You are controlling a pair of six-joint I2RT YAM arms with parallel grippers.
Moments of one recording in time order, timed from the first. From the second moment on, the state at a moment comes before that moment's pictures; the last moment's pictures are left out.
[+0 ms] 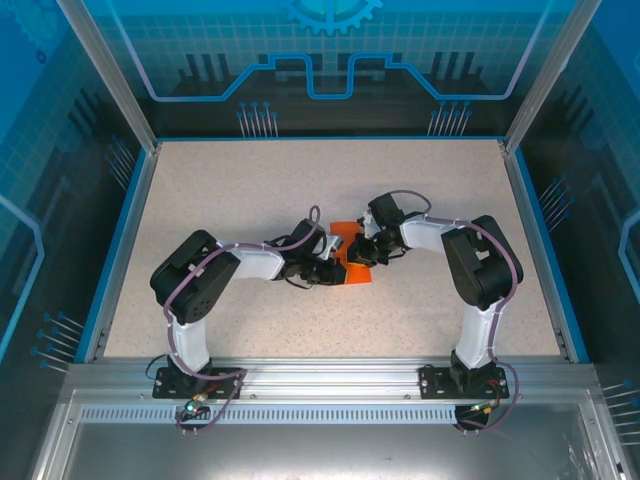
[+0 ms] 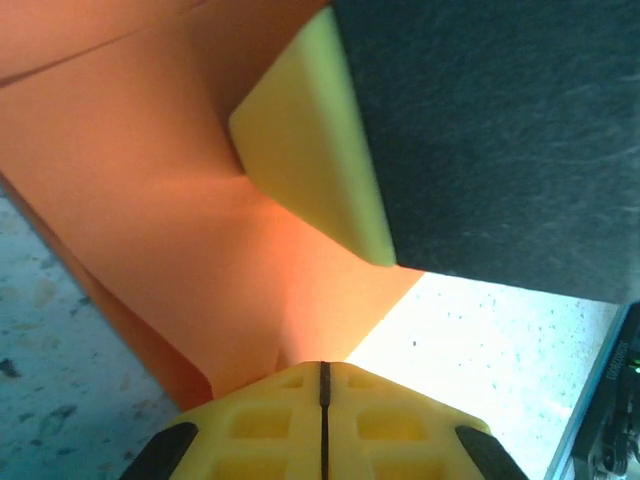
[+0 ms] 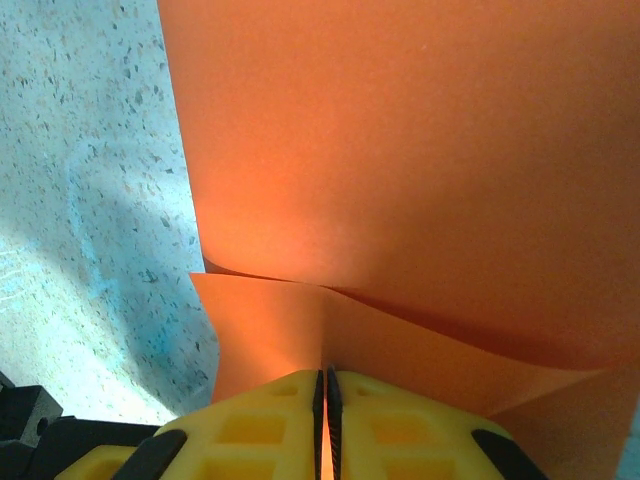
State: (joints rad) left arm -0.64 1.88 0.92 0.03 0.54 -0.59; right arm 0.42 1.91 1.08 -0.38 -0.53 0.53
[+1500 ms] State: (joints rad) left arm -0.60 1.92 0.92 0.05 0.61 -0.62; right arm 0.42 1.87 0.97 -0.22 -0.64 0.51
